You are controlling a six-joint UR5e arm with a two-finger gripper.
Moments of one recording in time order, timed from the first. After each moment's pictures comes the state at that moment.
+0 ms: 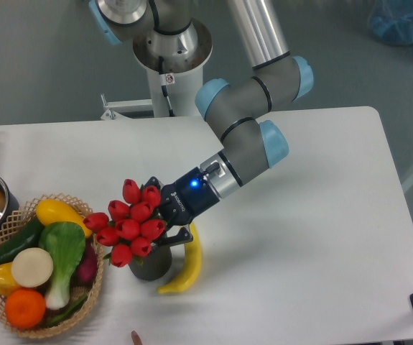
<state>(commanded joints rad) 2.53 -1.98 -1.83 -0.95 0.29 1.61</state>
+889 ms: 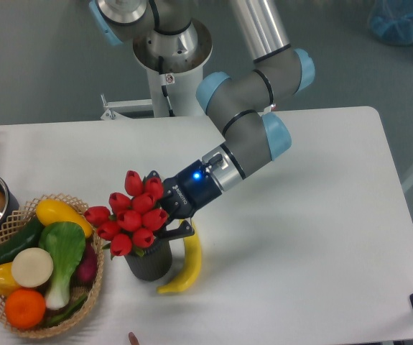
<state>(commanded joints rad) 2.55 -1.90 -1.84 -0.96 0.25 1.55</state>
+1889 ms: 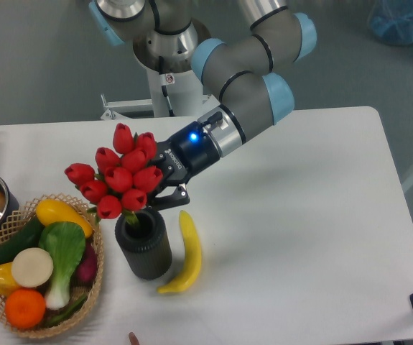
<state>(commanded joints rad) 2.55 -1.81 -1.82 -0.96 0.10 1.45</state>
